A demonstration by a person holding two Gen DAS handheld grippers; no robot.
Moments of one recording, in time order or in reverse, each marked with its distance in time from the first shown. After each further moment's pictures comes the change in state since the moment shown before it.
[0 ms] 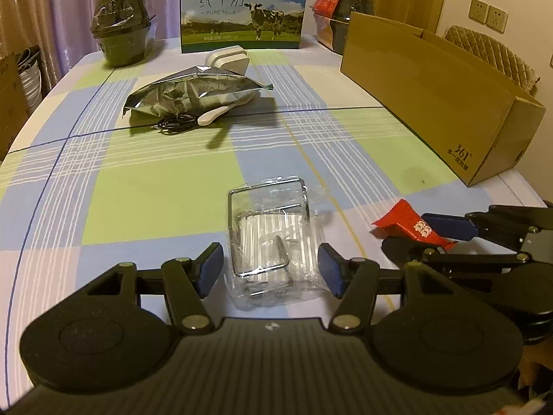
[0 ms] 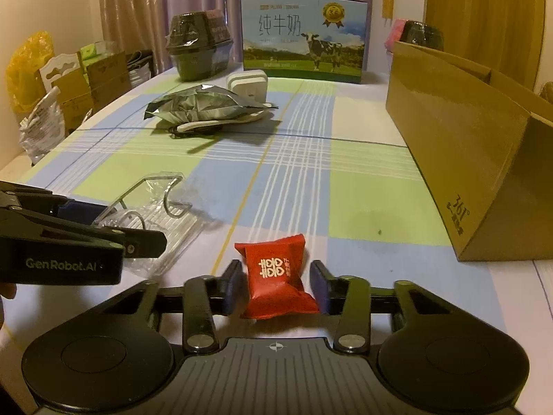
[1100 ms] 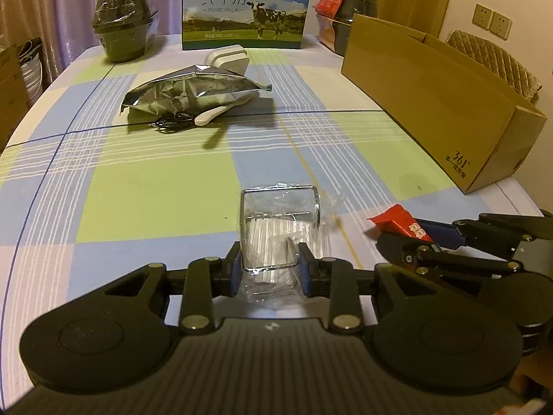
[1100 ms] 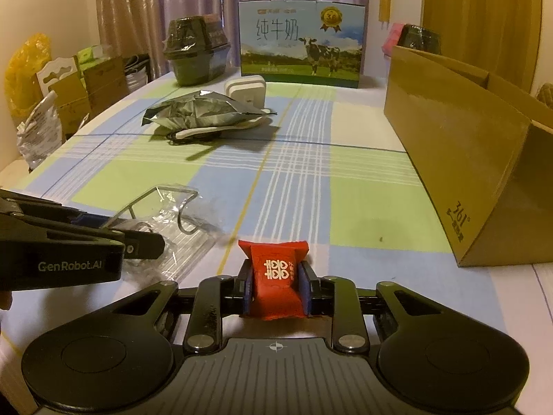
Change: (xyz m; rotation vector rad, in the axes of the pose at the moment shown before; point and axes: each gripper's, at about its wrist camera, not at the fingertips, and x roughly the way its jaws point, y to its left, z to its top) left arm 0.001 -0.001 0.003 -0.036 0.006 -0.005; right arm 0.001 0.003 0.004 0.006 -0.013 -0.013
